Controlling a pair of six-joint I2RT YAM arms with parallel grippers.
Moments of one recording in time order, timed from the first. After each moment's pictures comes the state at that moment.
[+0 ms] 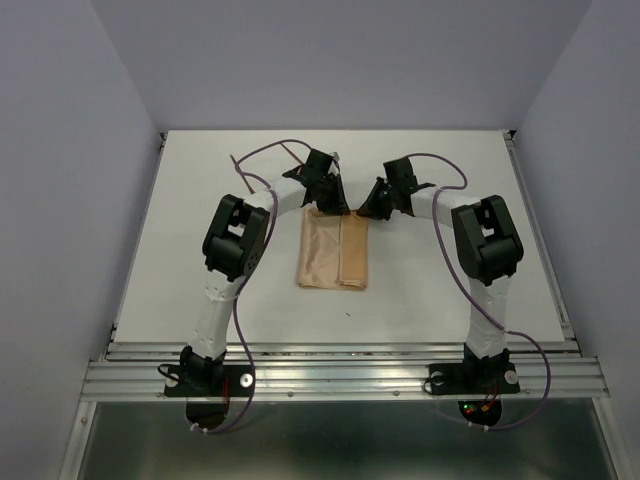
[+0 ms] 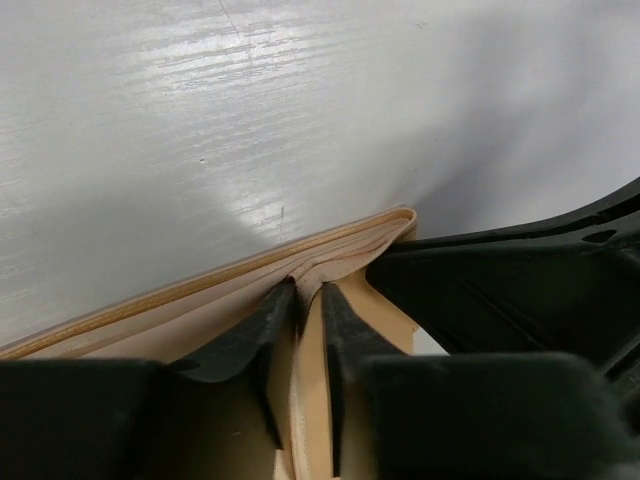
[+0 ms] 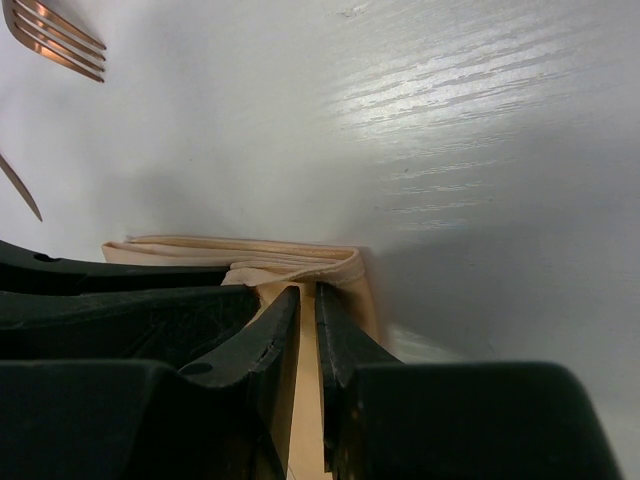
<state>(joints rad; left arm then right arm) -0.52 2.29 1.75 -0.32 0.29 -0.62 0.35 2.09 1.39 -0.15 -0.18 0.83</state>
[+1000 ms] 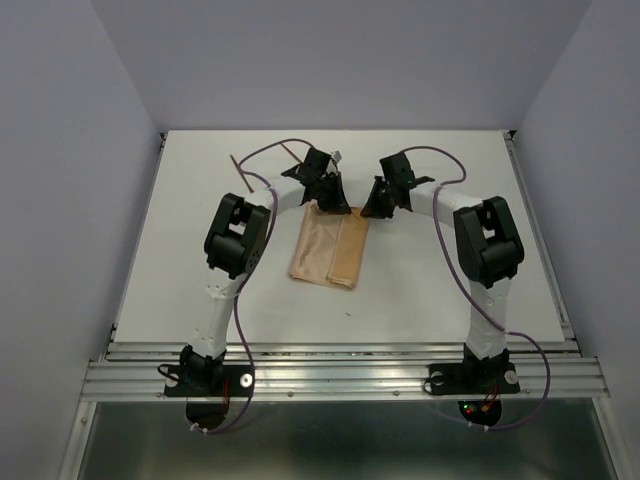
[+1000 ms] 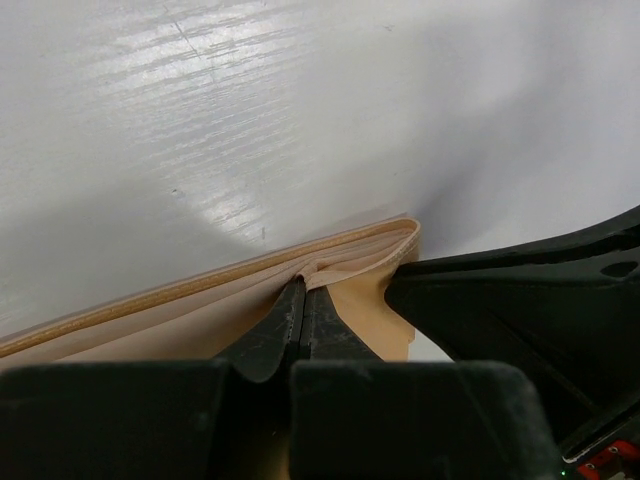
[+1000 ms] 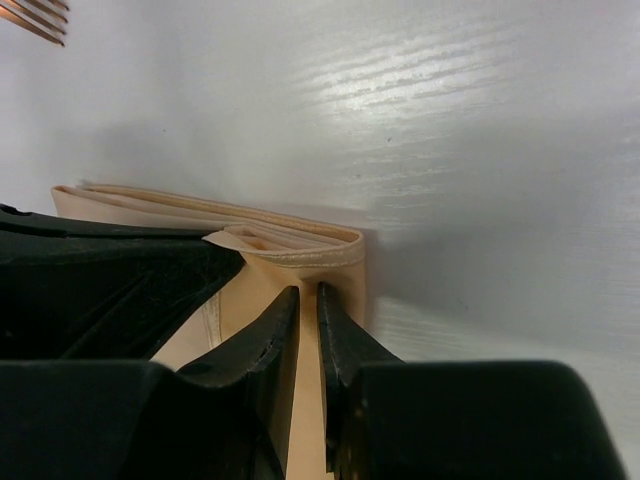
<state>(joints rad) -0.50 2.33 1.78 -0.31 0.37 -0.58 0.37 2.07 1.44 -0.29 -0.13 0.73</state>
